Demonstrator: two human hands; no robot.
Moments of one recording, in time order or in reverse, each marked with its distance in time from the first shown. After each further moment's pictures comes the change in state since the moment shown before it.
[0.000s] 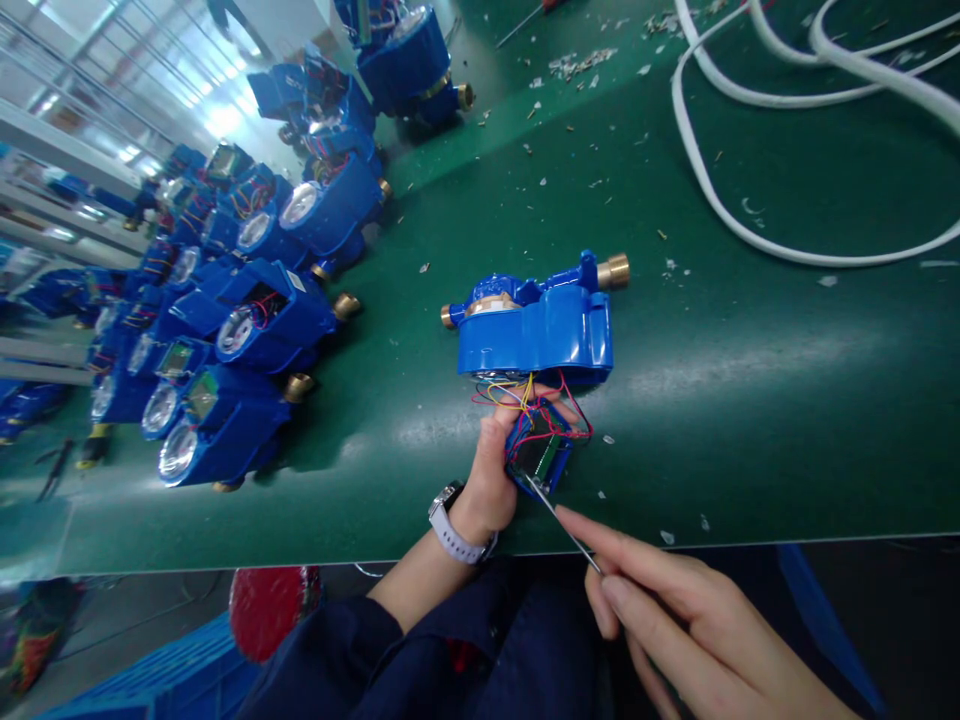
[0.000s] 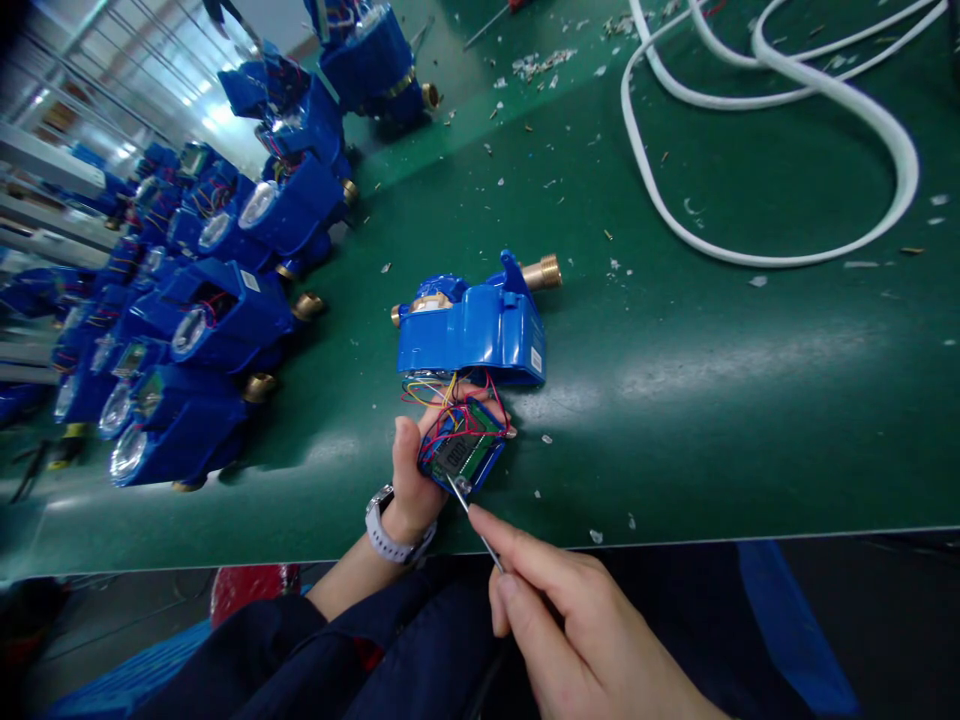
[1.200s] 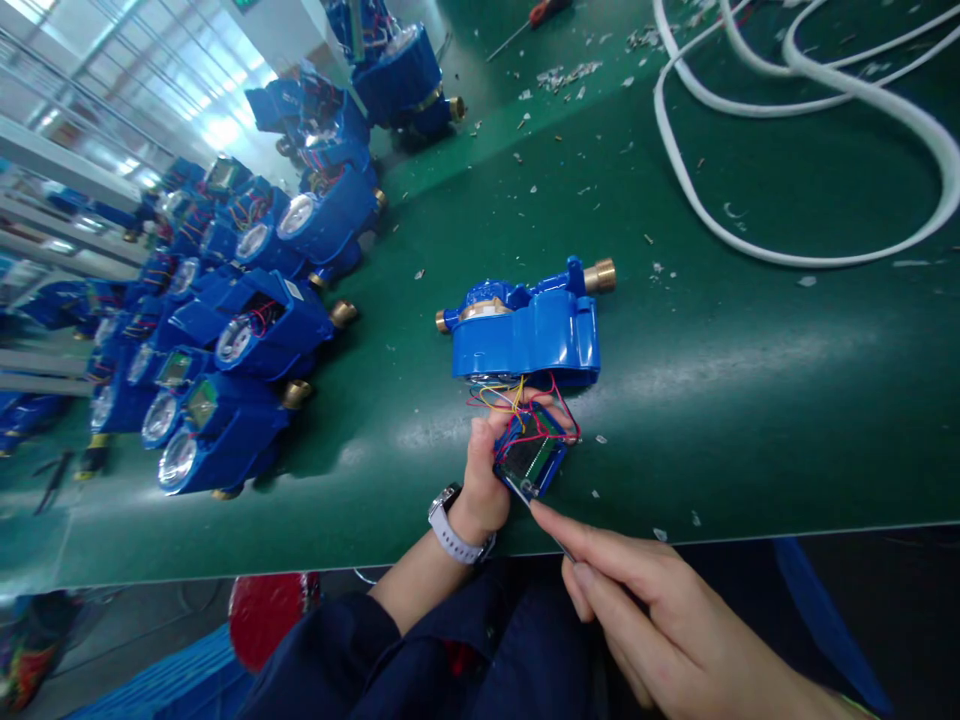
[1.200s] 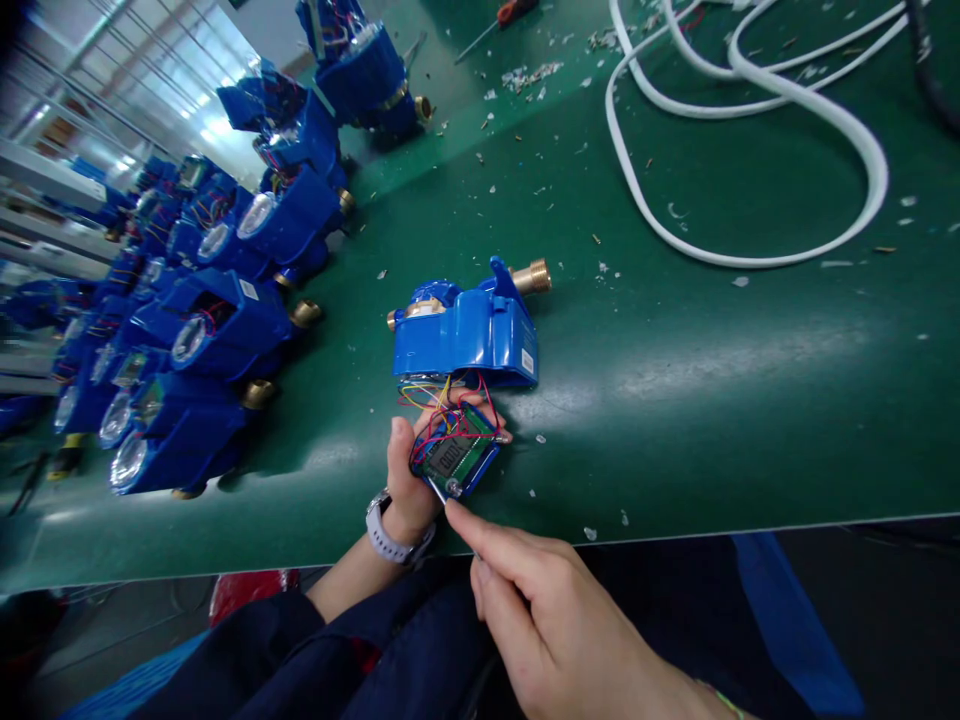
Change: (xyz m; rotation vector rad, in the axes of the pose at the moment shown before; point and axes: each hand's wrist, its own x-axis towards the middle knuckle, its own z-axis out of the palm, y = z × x) left_hand 0.001 0.000 0.003 -0.140 0.012 -0.027; right_hand 0.013 -0.005 0.006 -0.028 -0.076 -0.069
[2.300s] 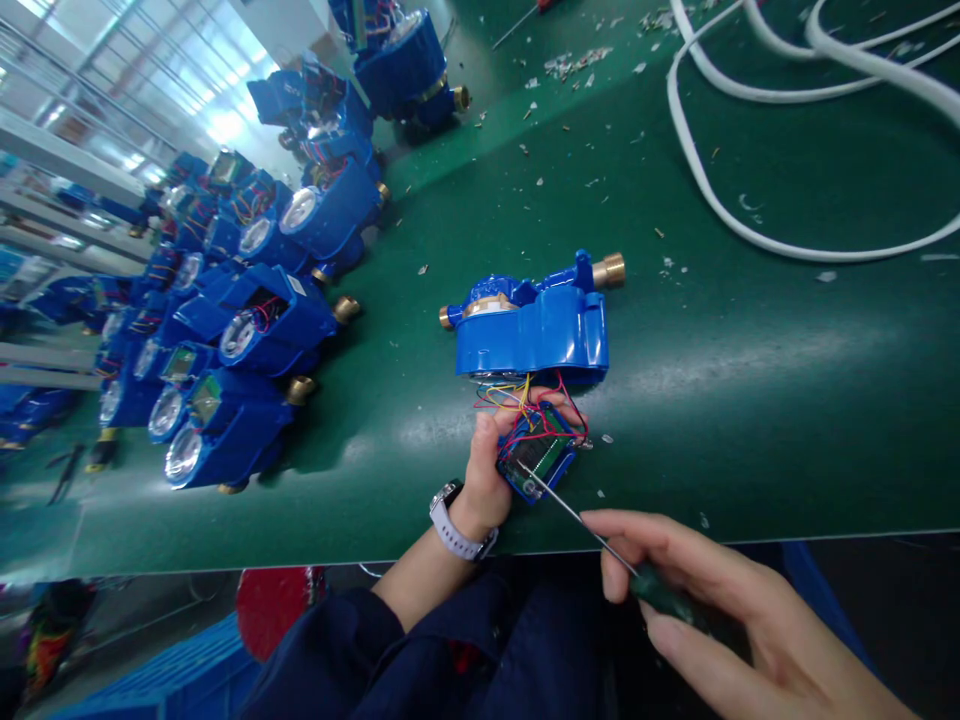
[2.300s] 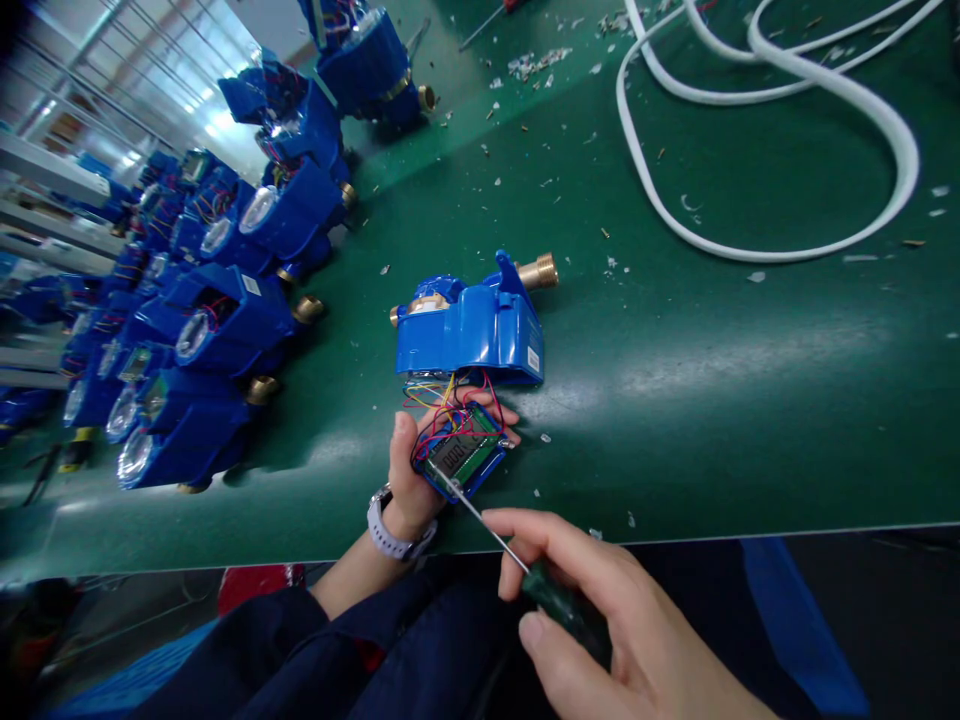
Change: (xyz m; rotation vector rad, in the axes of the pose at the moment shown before) left_hand 0.001 0.011 0.007 -0.040 0.023 -0.160; right_hand -0.024 0.016 -0.027 -0.039 0.041 -0.008
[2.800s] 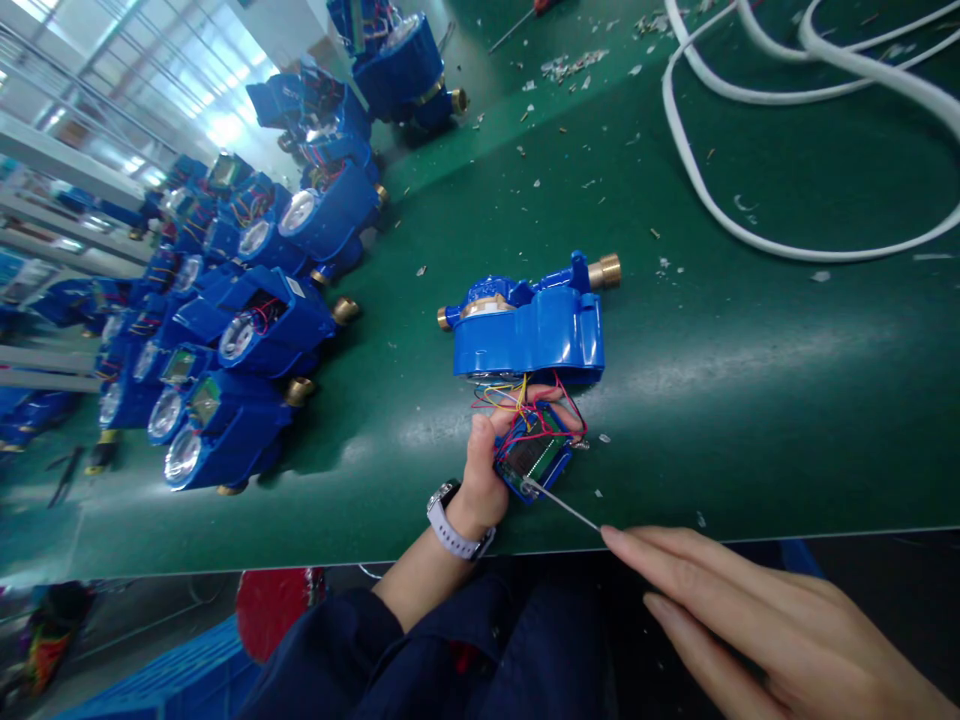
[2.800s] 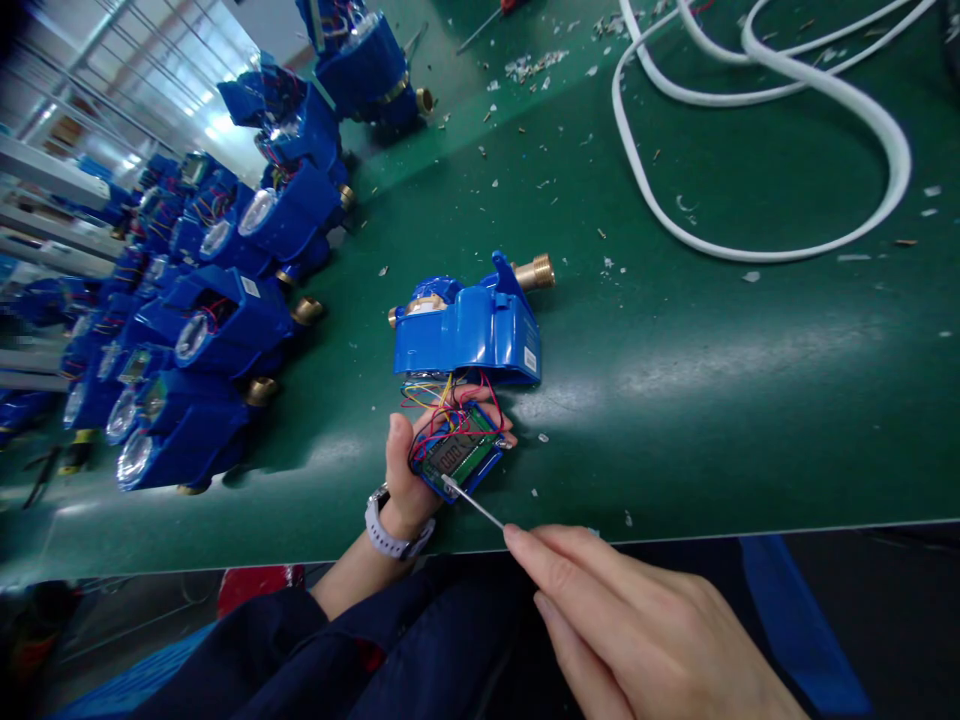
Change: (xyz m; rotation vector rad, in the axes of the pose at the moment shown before) left_hand 0.000 -0.004 -0.007 0.035 -0.041 0.035; right_hand -0.005 0.010 -0.010 -0.580 0.166 -0.522
